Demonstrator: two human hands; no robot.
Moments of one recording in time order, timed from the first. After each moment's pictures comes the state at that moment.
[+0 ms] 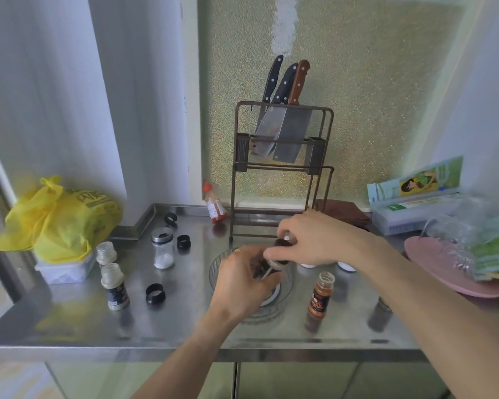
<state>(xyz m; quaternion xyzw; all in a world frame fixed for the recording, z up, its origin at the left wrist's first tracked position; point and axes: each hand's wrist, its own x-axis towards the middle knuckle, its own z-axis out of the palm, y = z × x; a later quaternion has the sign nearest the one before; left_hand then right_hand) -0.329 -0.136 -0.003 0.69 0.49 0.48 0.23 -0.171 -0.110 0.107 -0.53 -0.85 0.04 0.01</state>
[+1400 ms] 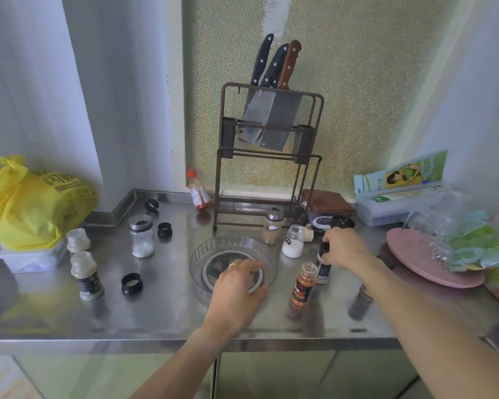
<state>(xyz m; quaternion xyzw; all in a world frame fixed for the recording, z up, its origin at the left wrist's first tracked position) -0.300 -0.116 -0.074 0.72 0.55 0.38 0.20 -0.061 -0.039 0.005 -0.75 -0.66 -0.01 -0.01</state>
